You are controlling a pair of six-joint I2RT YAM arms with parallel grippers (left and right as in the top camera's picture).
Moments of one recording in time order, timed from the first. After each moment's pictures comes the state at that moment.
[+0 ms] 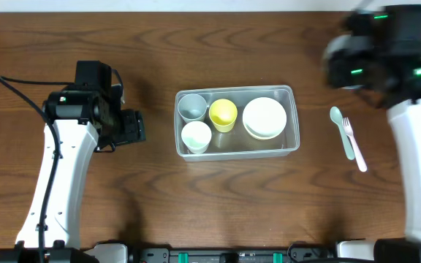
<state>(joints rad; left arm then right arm) -0.01 1.44 1.29 -1.23 0.08 -0.19 0.13 1.55 1.69 -1.06 -0.19 -0.04</state>
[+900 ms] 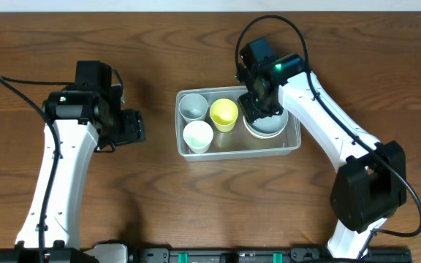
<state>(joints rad) -0.01 1.44 1.29 -1.23 0.08 -0.19 0.47 1.92 1.63 -1.09 0.00 0.04</state>
